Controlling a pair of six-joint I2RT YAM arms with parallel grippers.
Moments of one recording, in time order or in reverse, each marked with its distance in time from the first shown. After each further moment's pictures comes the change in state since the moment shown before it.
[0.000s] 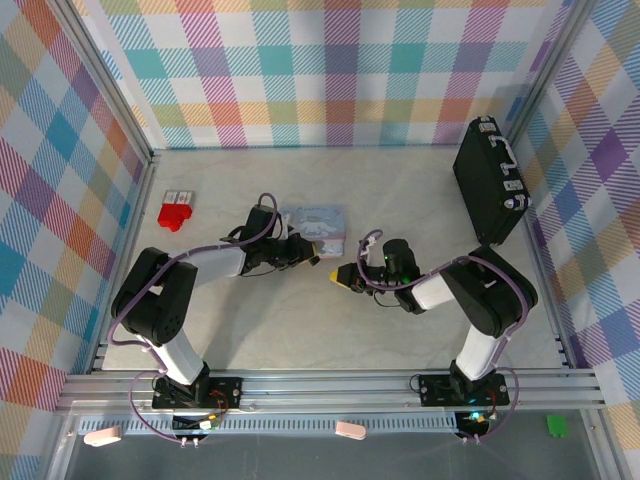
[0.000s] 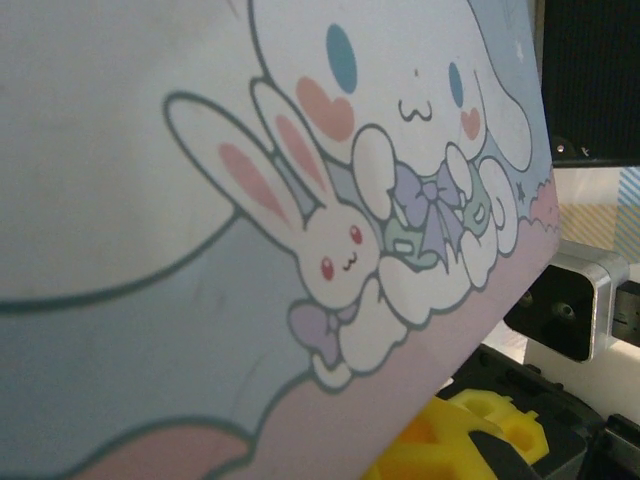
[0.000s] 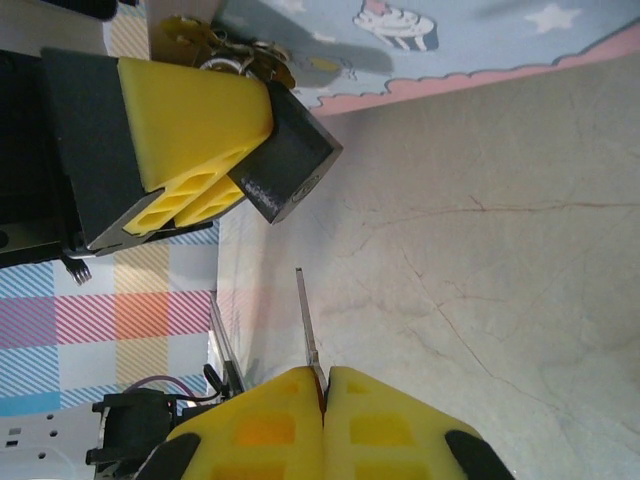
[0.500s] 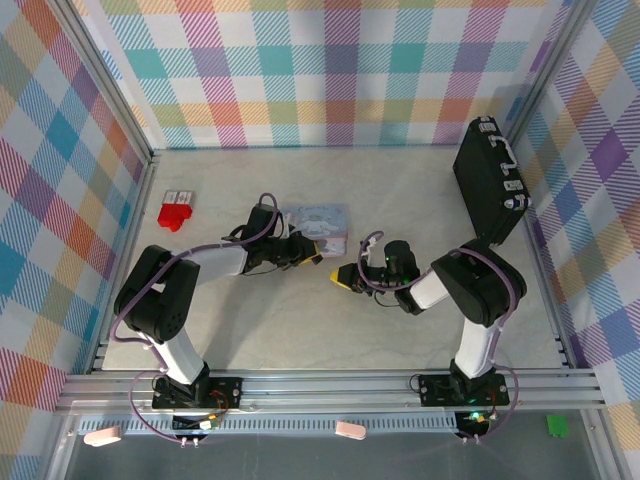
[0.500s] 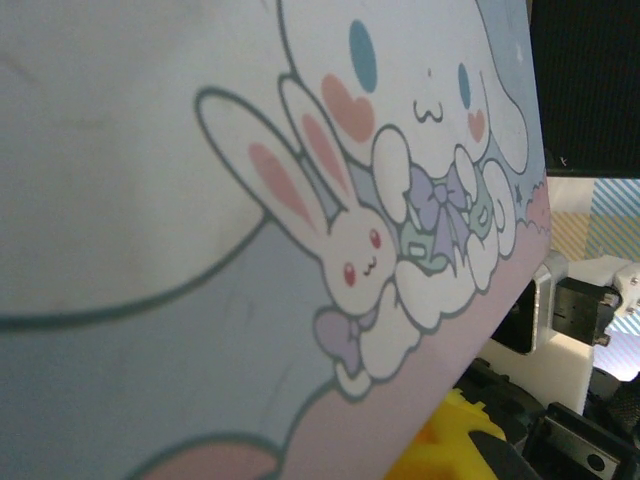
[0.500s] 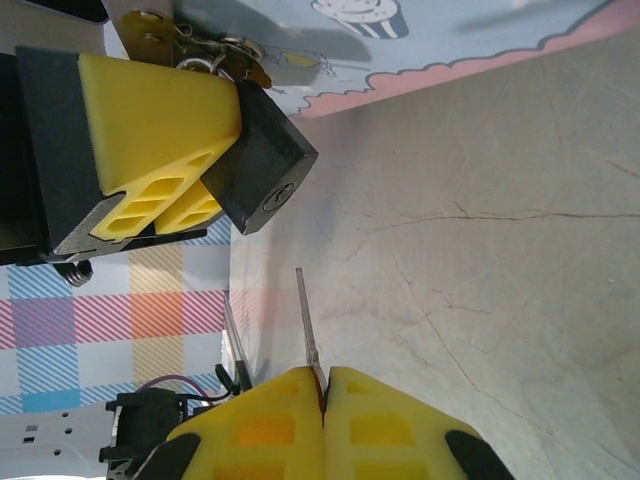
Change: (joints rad) left arm -0.002 0.021 0.011 0.026 0.029 -0.063; right arm -0.010 0.093 -0.004 0.129 -0.045 0.052
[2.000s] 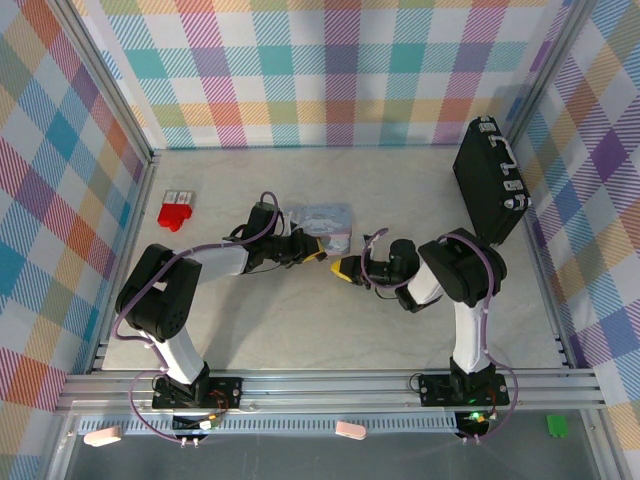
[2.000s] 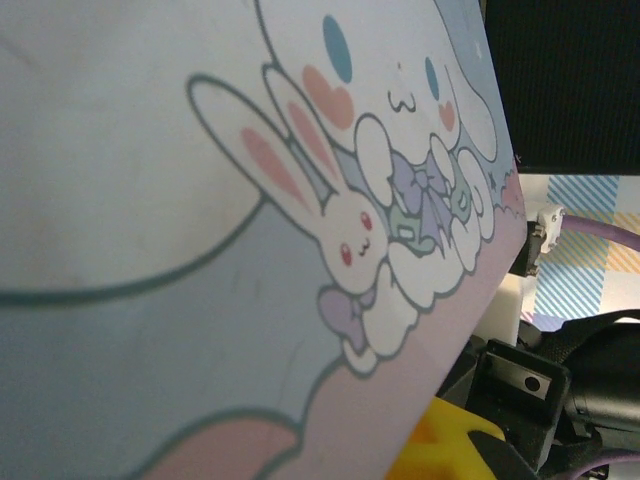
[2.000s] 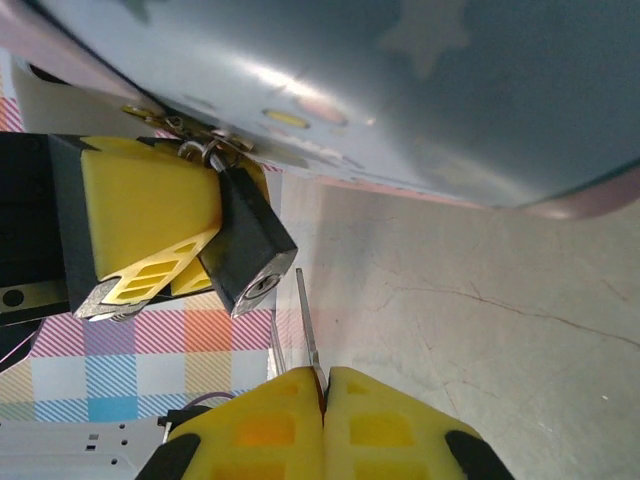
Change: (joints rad) left arm -0.002 0.012 0.001 0.074 0.054 -0.048; right arm -0.070 0.174 0.041 0.301 -0.076 0.146
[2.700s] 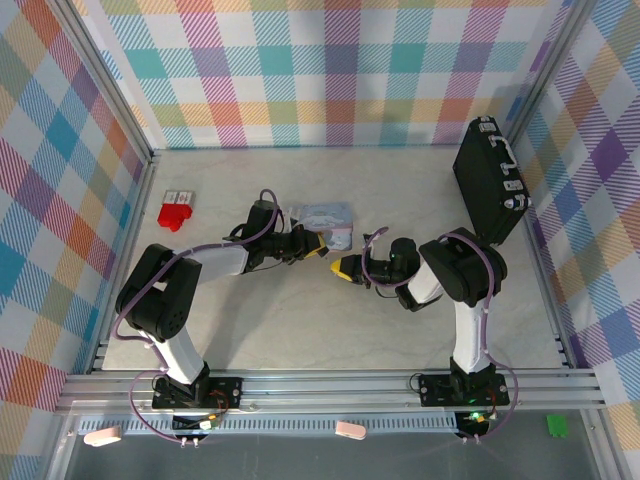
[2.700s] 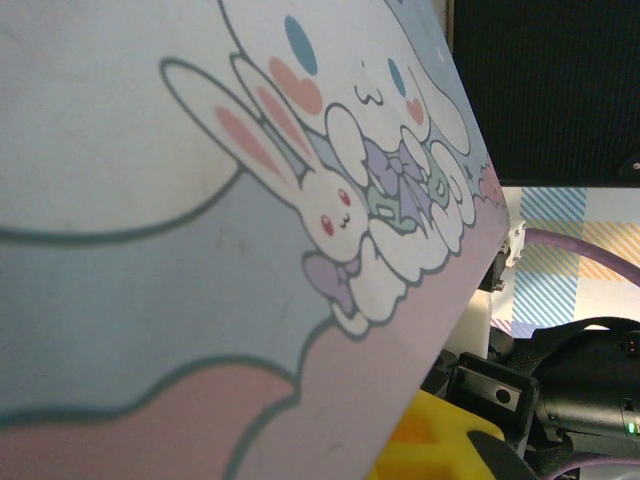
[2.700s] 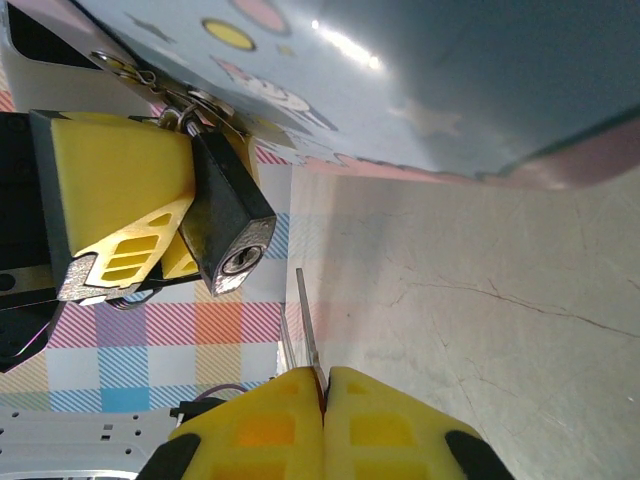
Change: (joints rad) left arm 0.000 0.000 0.000 0.063 0.003 -0.034; right arm -0.001 -0.001 0.006 0.008 -0.029 0.014
